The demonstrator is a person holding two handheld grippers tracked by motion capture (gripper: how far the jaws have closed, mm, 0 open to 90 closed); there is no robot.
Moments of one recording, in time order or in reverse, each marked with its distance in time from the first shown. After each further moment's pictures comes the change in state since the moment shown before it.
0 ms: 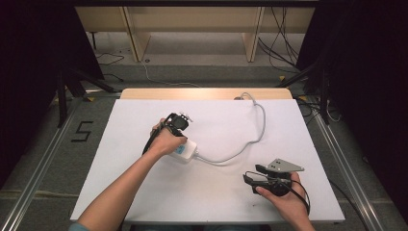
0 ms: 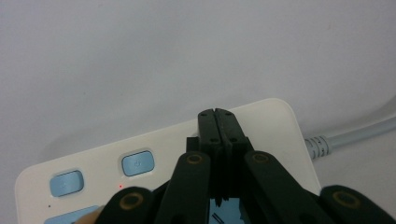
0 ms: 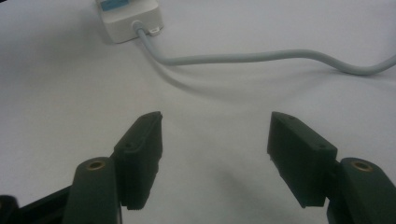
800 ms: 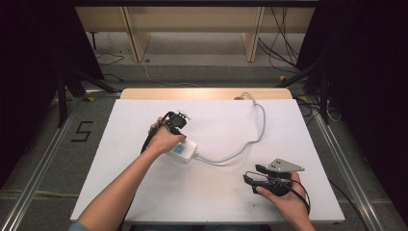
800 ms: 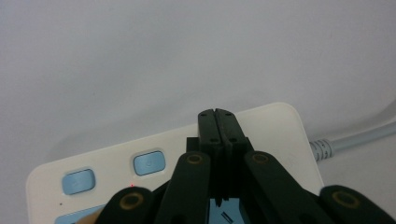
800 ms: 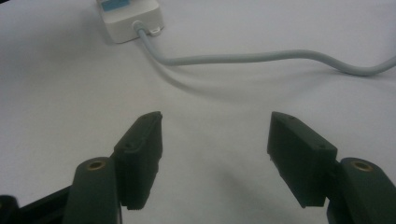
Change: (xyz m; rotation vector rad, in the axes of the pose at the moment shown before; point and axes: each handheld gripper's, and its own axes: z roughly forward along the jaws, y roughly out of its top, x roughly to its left) left arm 0.011 -0.001 -0.007 -0.029 -0.019 -0.026; right arm 0.000 0.000 0.000 0.000 0.003 -0.001
